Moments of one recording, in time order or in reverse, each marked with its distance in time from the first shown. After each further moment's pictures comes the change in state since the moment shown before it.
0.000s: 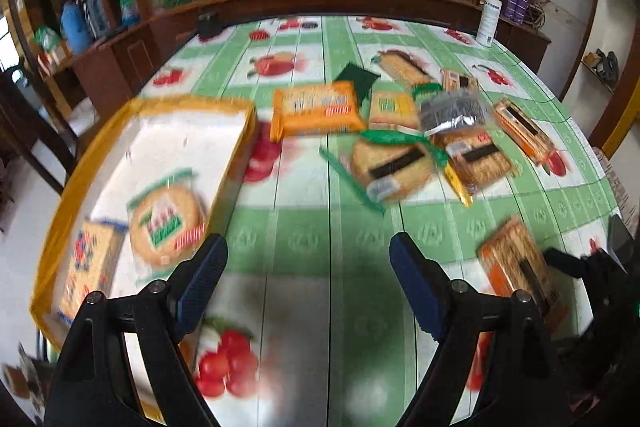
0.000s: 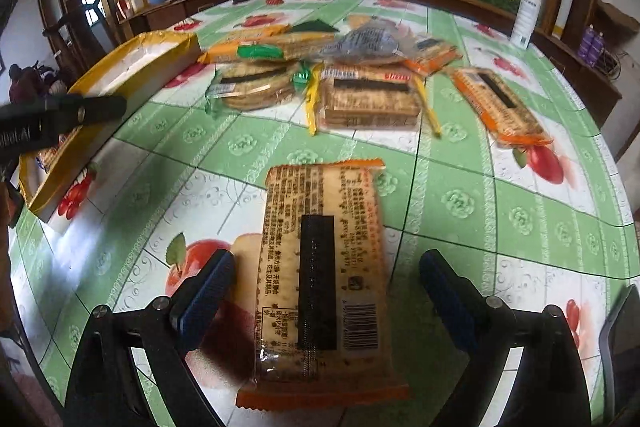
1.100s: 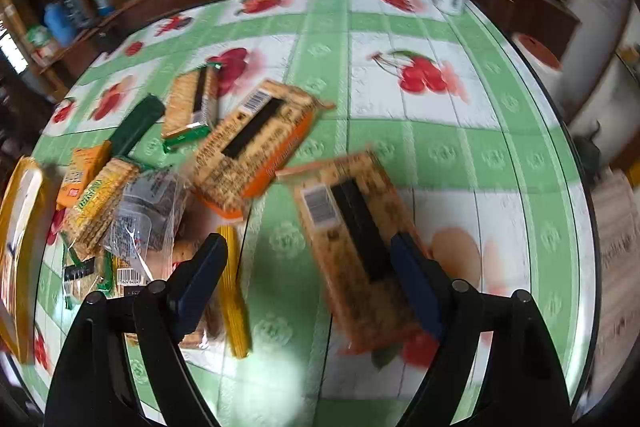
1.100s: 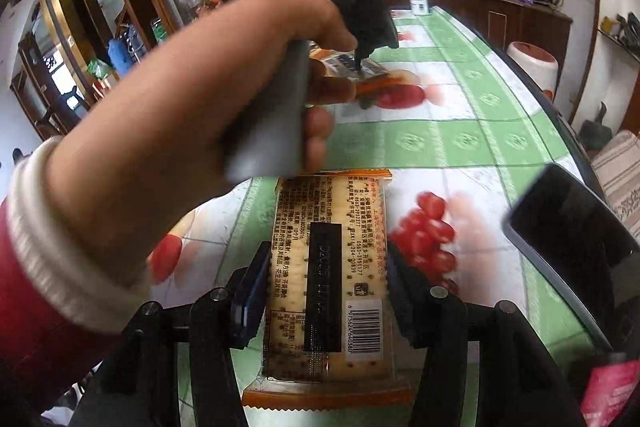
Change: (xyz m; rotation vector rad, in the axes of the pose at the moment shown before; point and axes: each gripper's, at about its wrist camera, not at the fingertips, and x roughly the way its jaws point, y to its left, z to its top) left arm 0.111 -0.267 0.112 -0.075 0.169 0.124; right arm -0.086 -0.113 -0.077 0.305 -0.097 0.057
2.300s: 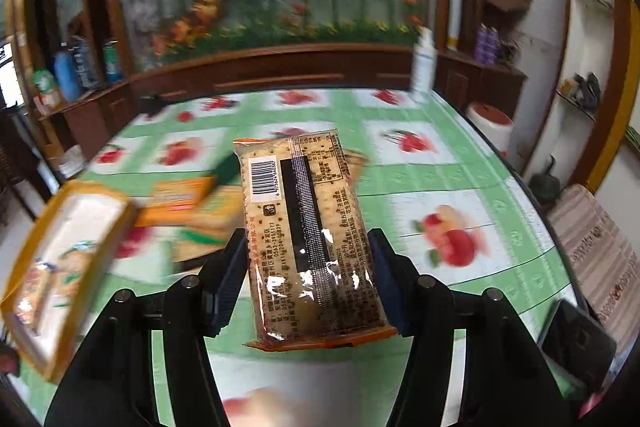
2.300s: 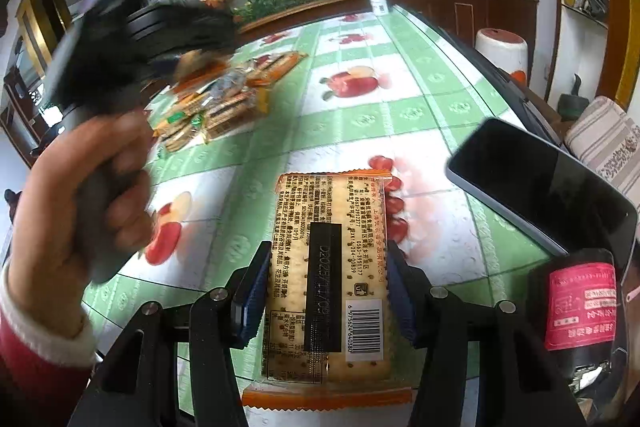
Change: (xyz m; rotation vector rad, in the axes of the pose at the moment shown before) left arm -0.128 0.135 -0.088 0.040 -0.376 -0.145; right arm -0.032 -0.008 -0.020 0.088 -0.048 -0.024
